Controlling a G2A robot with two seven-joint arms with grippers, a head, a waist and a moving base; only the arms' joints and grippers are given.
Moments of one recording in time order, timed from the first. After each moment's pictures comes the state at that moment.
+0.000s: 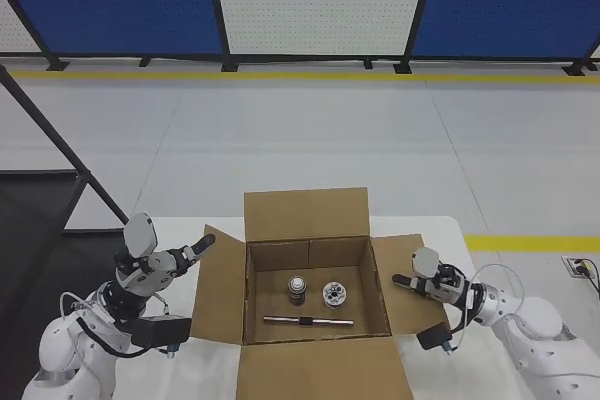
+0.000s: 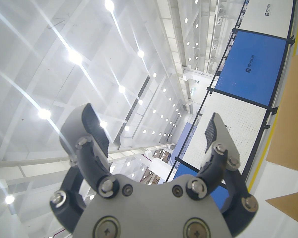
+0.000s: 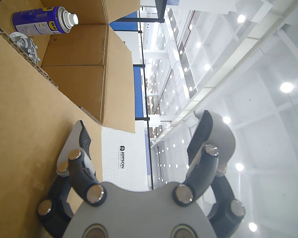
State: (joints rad) left arm 1.06 -1.13 -1.58 -1.66 2.26 0.20 0.92; right arm -0.72 -0.94 1.03 -1.05 -2.26 0.40 -1.11
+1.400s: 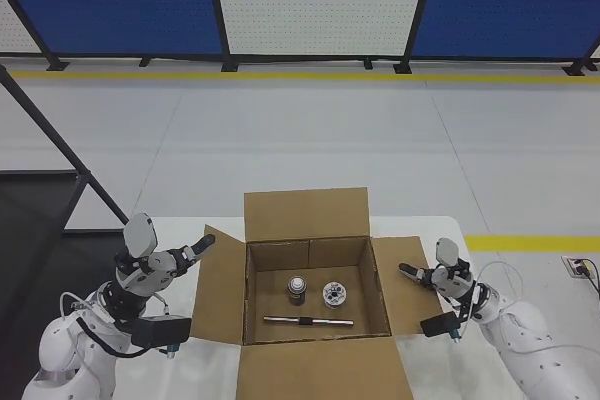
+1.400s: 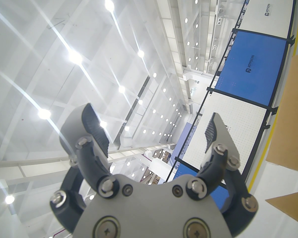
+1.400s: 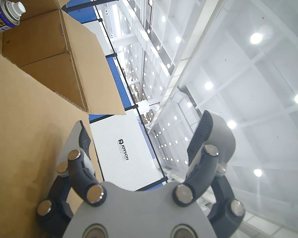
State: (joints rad) left arm 1.06 -1.13 -1.58 -1.66 2.26 0.20 0.92; right arm -0.59 -1.07 1.00 -0.70 -1.97 0.48 -1.34
